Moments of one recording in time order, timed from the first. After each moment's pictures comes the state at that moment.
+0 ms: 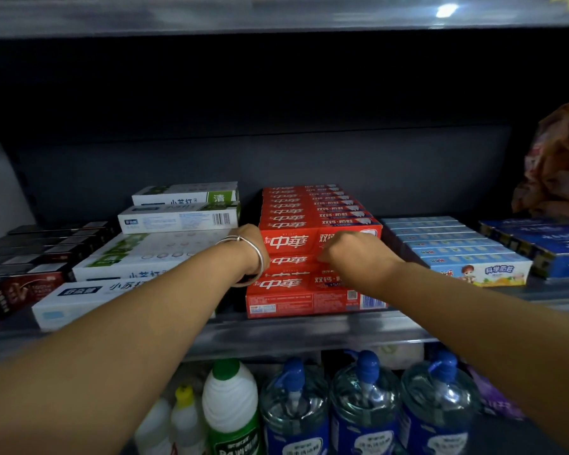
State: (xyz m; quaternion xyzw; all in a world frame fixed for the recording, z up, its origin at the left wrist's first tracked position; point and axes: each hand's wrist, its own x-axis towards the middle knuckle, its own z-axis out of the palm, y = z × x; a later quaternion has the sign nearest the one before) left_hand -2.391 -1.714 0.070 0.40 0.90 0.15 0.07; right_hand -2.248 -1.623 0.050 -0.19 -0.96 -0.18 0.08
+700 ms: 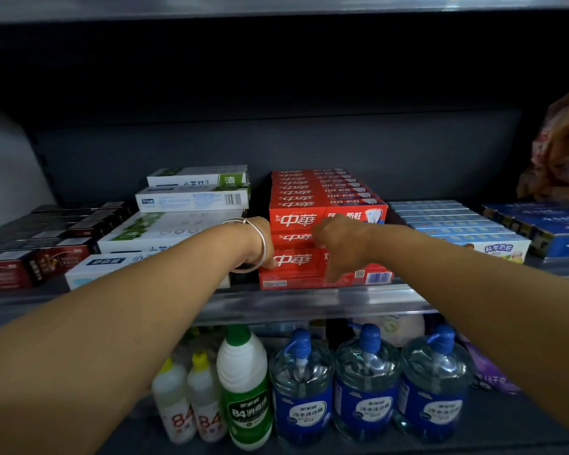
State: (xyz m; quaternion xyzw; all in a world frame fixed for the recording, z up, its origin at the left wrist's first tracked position) left_hand -2.371 -1.749 0.076 0.45 0.89 0.02 0.07; right_hand -2.258 -1.652 0.066 -0.23 -0.97 -0.05 -0.06
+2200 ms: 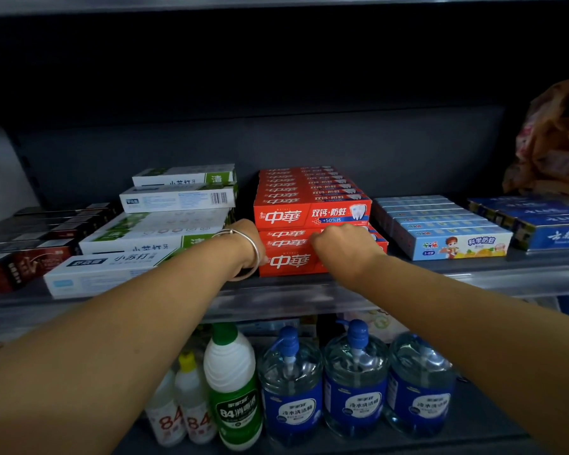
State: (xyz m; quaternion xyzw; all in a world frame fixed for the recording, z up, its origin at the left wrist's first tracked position) left_hand -2.373 -1.733 0.048 0.38 0.90 0.20 0.11; right_hand -2.231 -1.675 0.049 -0.28 -0.94 -0.19 0.02
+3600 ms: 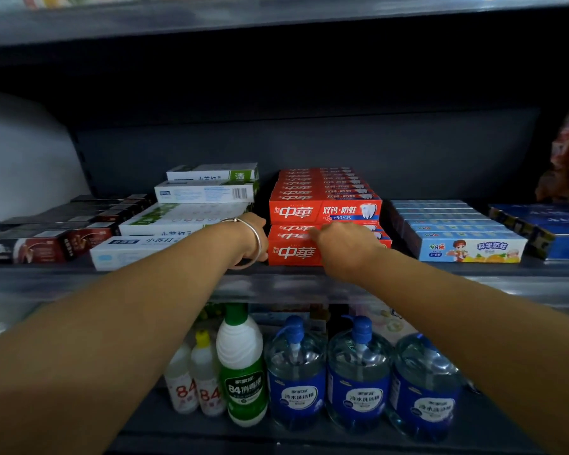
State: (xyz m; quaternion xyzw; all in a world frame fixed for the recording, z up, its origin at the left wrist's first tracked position) left_hand -2.358 -1.752 0.059 0.37 0.91 0.15 0.10; right_hand -2.224 -1.672 0.044 -0.25 -0.96 -0.12 0.05
